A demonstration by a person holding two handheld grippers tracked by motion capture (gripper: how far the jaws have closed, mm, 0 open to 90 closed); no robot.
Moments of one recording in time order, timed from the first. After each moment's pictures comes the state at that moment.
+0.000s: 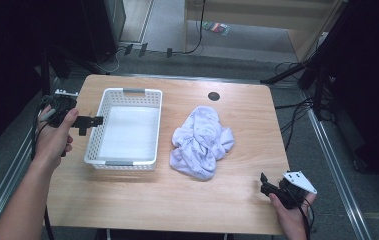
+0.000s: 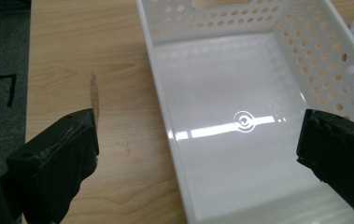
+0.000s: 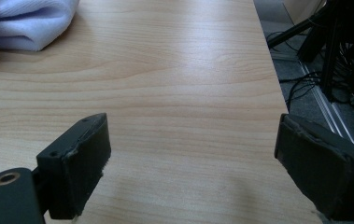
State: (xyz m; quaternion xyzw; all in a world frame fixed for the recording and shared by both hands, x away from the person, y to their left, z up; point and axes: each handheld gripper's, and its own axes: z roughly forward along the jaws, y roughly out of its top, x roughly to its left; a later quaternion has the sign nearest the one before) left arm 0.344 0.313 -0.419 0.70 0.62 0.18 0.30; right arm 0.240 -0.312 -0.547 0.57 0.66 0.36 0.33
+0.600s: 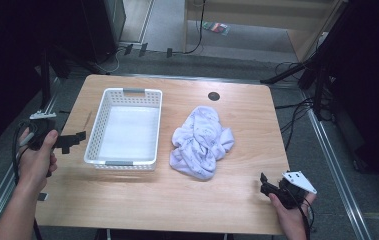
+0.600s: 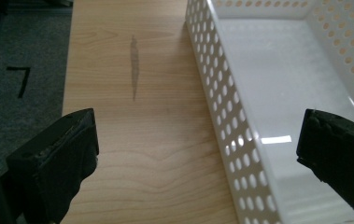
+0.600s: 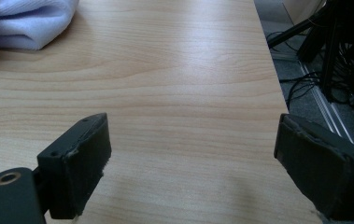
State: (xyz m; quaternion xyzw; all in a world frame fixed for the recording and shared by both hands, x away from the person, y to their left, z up) left arm 0.294 0.358 -0.458 0.67 0.64 0.21 0.33; right arm 0.240 -0.312 -0.547 0.57 0.66 0.35 0.34
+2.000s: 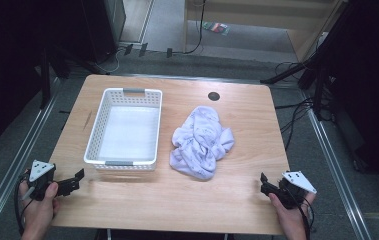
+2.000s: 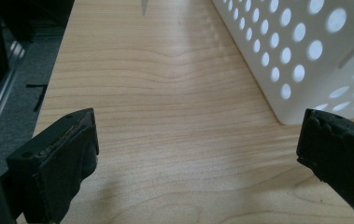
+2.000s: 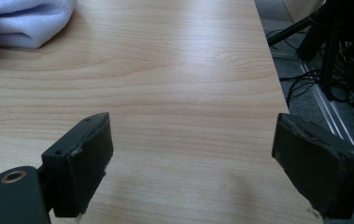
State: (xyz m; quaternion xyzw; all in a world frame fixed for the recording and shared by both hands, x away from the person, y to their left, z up) left arm 0.207 0.350 -0.552 0.65 0.61 0.28 0.36; right arm 0.241 -0.311 -0.547 0.57 0.66 0.35 0.33
